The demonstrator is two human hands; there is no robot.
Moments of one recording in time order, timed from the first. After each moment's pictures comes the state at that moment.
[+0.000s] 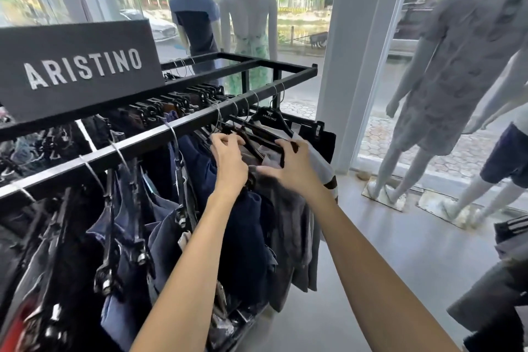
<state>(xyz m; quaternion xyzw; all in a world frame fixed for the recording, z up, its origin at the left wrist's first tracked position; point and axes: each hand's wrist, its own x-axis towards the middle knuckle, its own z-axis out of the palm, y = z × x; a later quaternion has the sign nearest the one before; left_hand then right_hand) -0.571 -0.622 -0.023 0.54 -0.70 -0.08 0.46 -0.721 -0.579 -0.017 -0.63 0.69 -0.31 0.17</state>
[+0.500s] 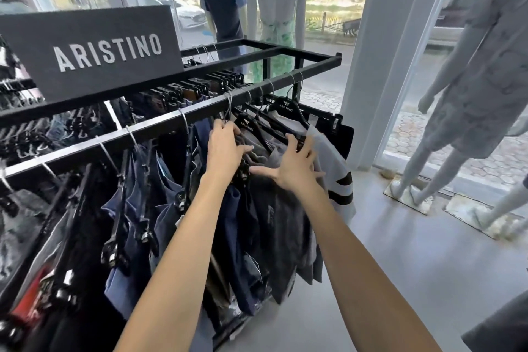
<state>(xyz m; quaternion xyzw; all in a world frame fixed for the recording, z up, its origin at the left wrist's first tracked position) -0.541 -0.622 -0.002 0.62 -0.68 -0.07 0.39 -0.694 -0.577 -0.013 -0.59 0.74 -0.24 0.22</state>
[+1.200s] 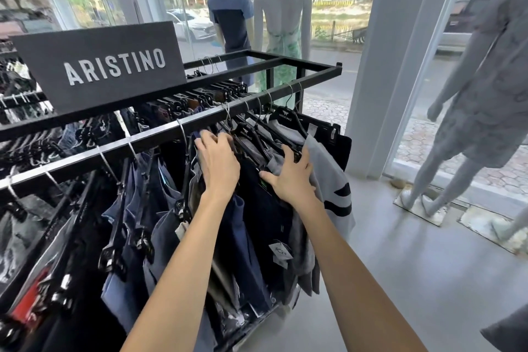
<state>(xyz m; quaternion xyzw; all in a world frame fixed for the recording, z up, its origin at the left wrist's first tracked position) -0.553 -0.605 -0.008 0.69 -0.62 0.07 0.36 -0.702 -0.574 -0.022 -0.60 0.70 -0.30 0.25</state>
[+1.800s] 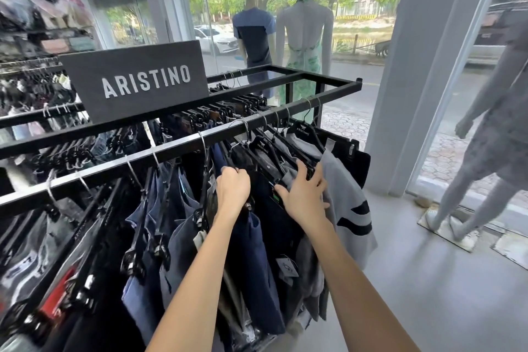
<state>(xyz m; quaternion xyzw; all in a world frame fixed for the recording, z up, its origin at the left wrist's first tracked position) -0.549 -0.586 -0.004 0.76 -0.46 -0.23 0.40 -0.691 -0.569 -0.023 -0.60 0.71 -0.29 0.22</state>
